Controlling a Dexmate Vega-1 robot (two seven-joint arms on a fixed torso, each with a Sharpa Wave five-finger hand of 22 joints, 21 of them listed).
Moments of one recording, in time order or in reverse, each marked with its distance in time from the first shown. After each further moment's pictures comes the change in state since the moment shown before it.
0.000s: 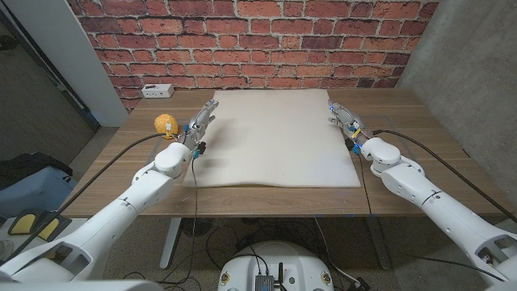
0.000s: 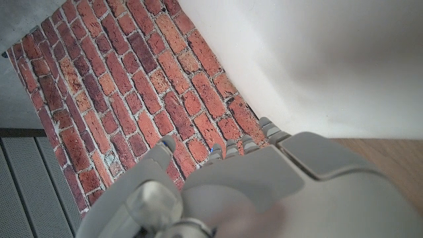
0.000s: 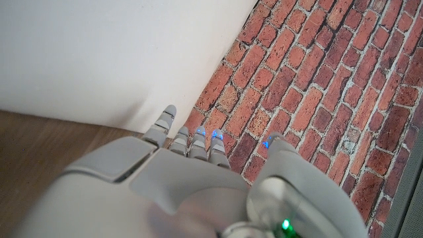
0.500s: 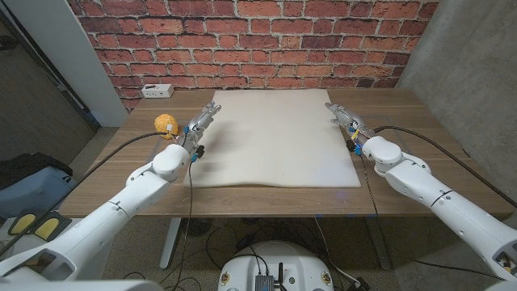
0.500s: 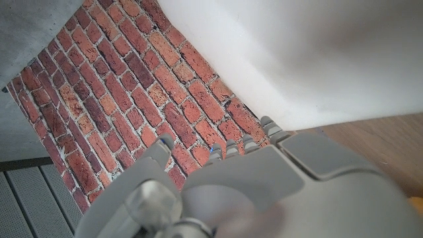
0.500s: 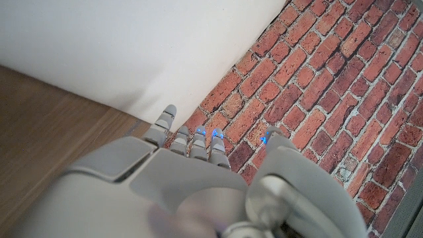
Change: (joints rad) left arm 0.047 0.065 0.000 -0.109 0.077 0.080 0.047; left_hand 0.005 0.005 -0.004 -0.018 -0.005 0.015 -0.014 0.000 0.000 0.000 0.000 0.000 0.000 0.005 0.005 0.000 0.003 -0.002 0.024 -0.011 0.000; right arm -0.029 -0.076 -0.013 -0.139 -0.083 -0.124 -0.063; right_hand 0.038 0.012 0.028 -0.028 -0.005 0.005 -0.006 0.004 0.000 0.004 -0.004 -0.006 0.000 0.009 -0.009 0.000 0.000 0.000 0.000 0.000 -0.003
